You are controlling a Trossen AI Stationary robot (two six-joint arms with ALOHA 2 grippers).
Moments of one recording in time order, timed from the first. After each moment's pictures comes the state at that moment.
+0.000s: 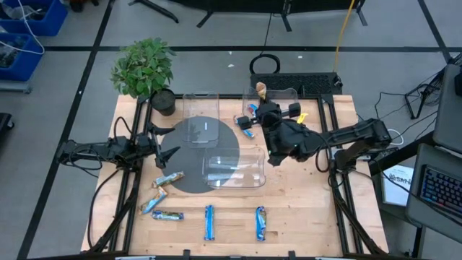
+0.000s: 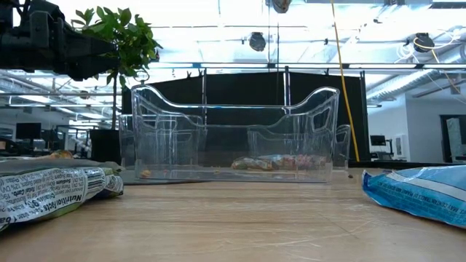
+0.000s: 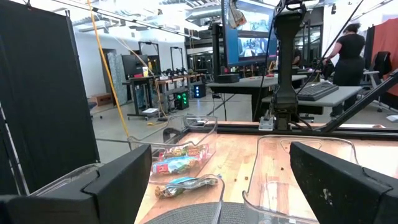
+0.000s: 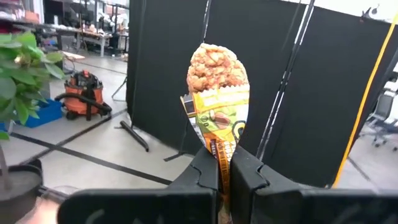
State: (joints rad) left arm -0.10 0.01 0.01 0.16 -0.39 0.13; right arm 0.19 1.60 1.46 0.49 1.57 -0.49
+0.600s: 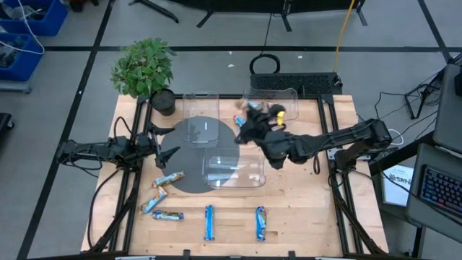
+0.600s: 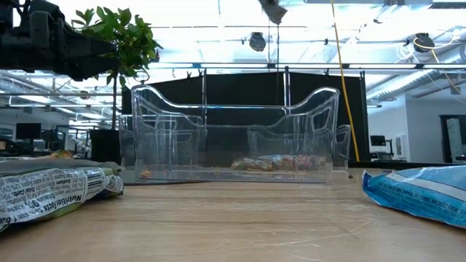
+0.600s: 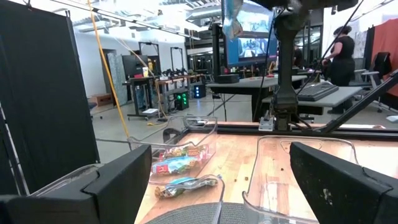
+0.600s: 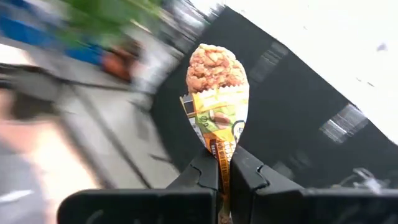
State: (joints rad) left arm -0.10 0.01 0.01 0.16 -0.39 0.13; right arm 0.20 1.60 1.40 0.19 1.27 -0.70
